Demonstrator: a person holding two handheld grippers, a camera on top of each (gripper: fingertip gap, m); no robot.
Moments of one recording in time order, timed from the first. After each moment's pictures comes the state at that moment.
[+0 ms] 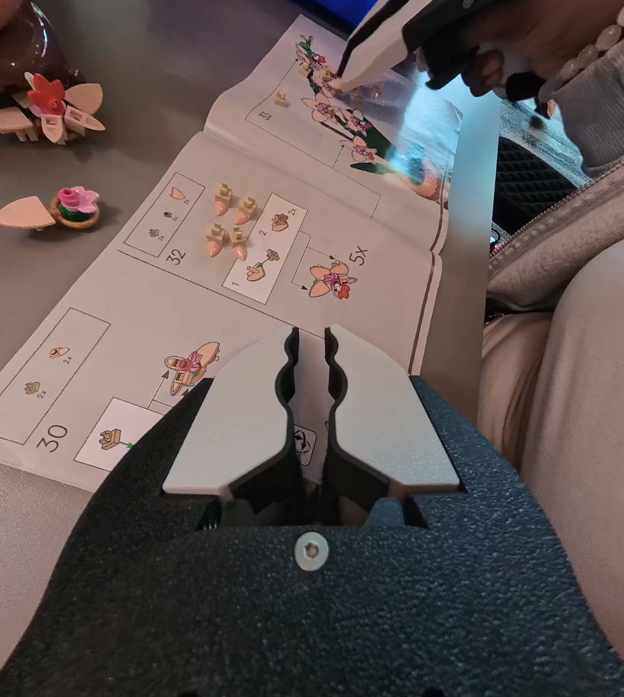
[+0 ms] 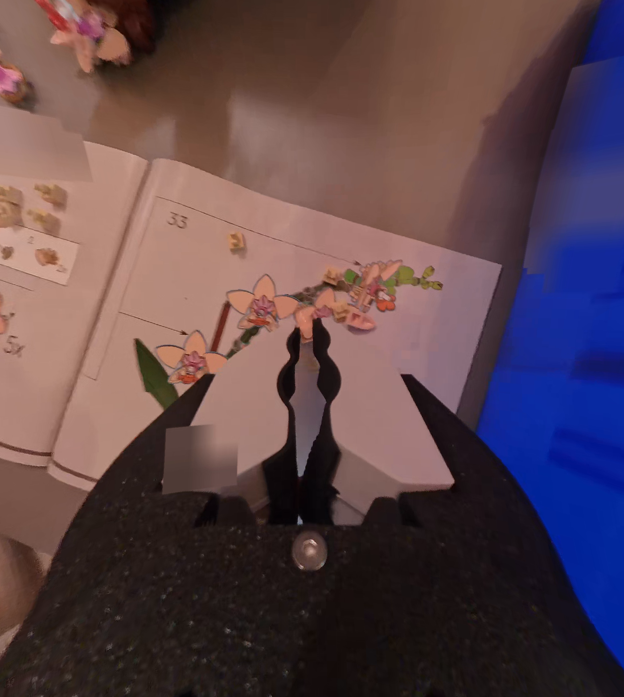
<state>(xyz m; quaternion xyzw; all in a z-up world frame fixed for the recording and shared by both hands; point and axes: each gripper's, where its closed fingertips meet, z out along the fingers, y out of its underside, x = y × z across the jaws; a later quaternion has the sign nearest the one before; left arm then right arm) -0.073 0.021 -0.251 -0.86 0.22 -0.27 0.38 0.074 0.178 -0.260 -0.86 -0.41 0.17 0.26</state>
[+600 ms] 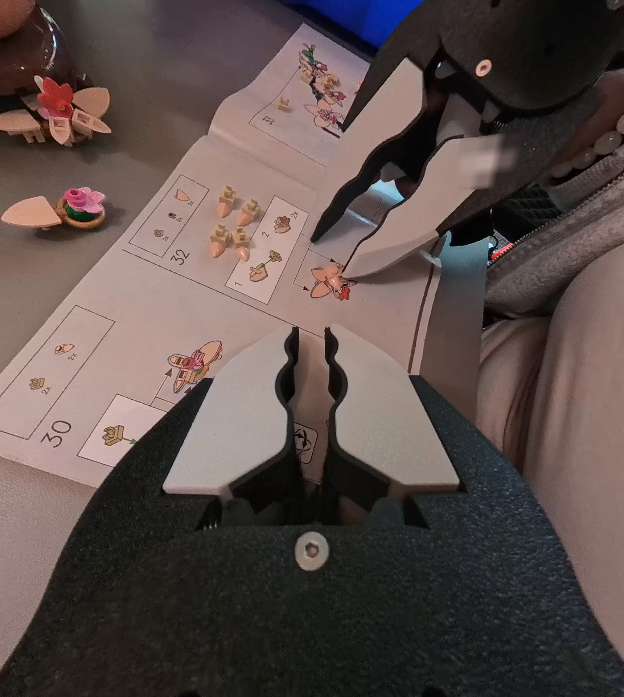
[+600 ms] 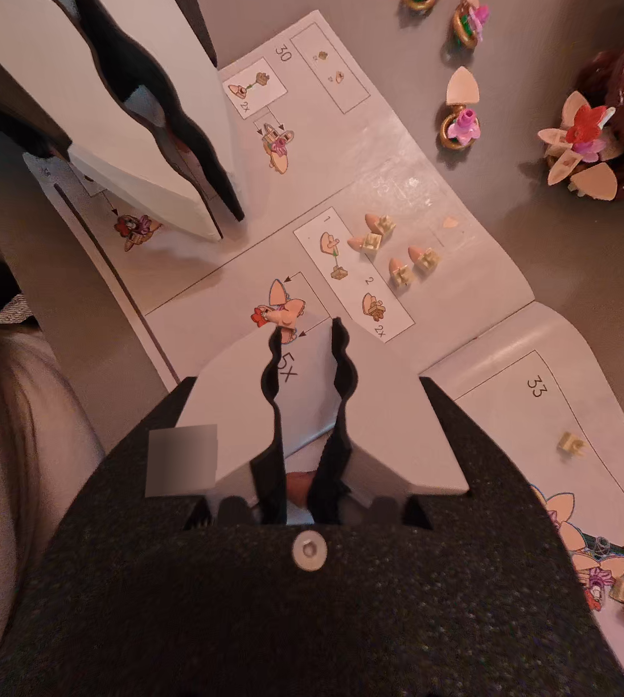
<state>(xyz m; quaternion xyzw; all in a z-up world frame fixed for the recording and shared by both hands) -0.075 0.021 -0.250 -0.86 0.21 -0.27 0.38 -0.037 0.055 -0.264 -0.66 -0.67 0.26 0.22</state>
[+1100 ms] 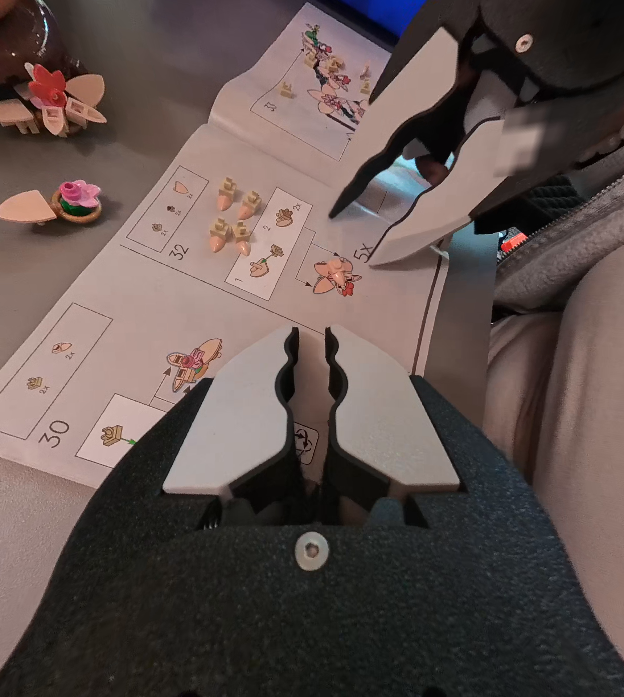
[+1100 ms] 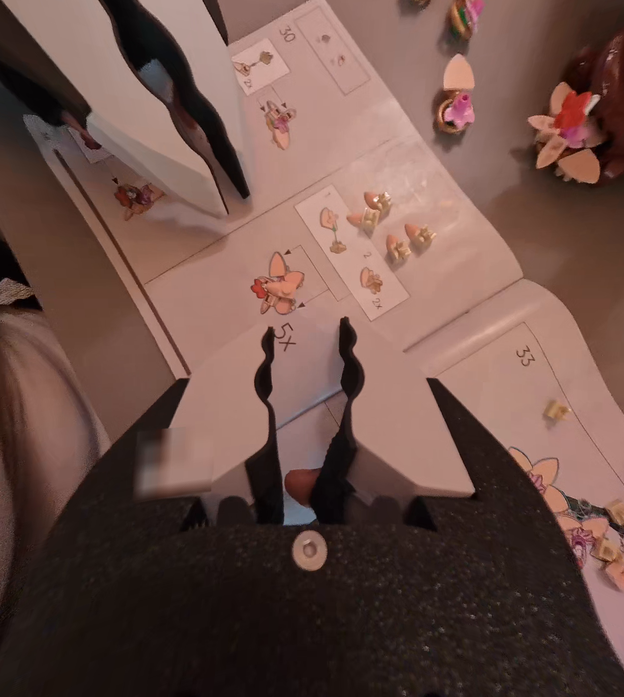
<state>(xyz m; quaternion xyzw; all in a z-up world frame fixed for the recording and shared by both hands) -0.074 0.021 -0.254 -0.86 0.22 -0.26 0.37 -0.022 0.057 -0.262 -0.65 -0.68 0.25 0.23</state>
